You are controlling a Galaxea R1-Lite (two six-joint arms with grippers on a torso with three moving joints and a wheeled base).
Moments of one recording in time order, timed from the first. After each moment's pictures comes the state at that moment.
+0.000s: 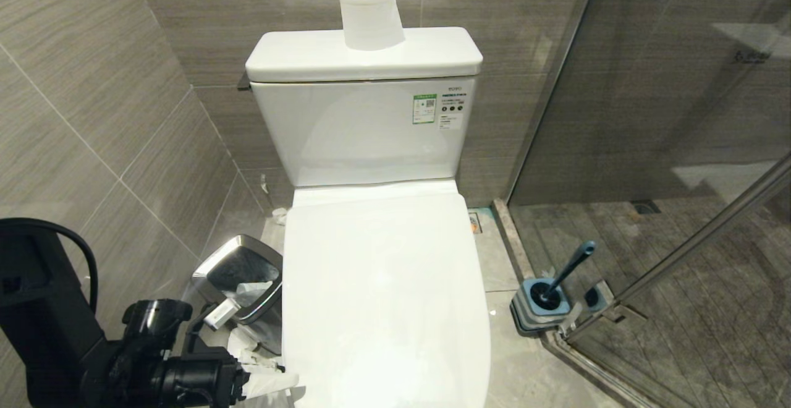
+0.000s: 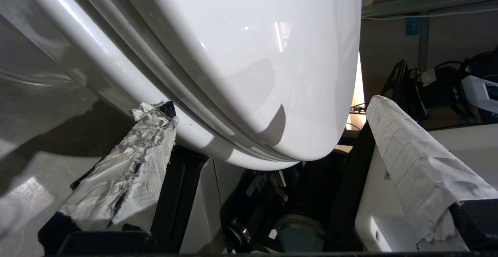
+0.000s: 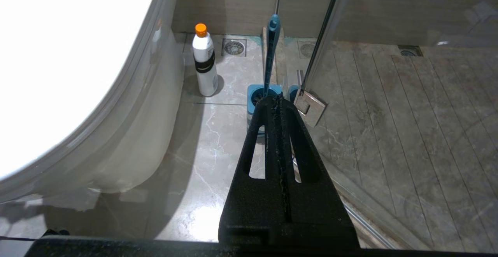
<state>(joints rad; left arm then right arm) 0.05 2.13 -0.43 -0.61 -1.10 0.19 0.00 0.00 0.00 0.00 0.01 -0.02</state>
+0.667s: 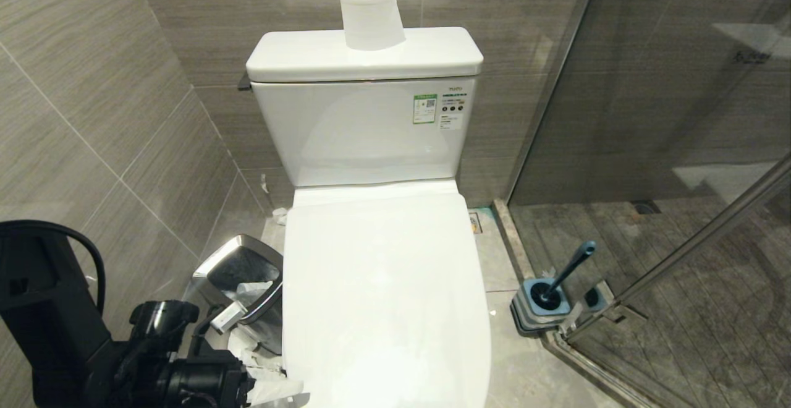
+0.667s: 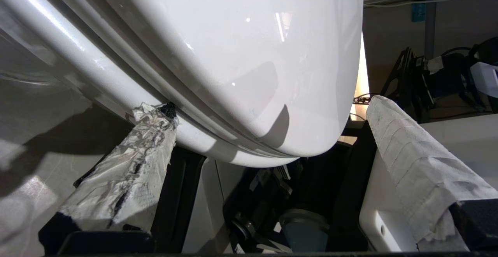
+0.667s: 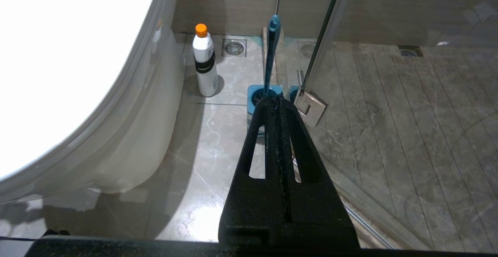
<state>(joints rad) 0.01 2.13 -0.43 -0.61 -1.09 0.22 0.00 0.00 0.00 0.00 0.01 -0.02</state>
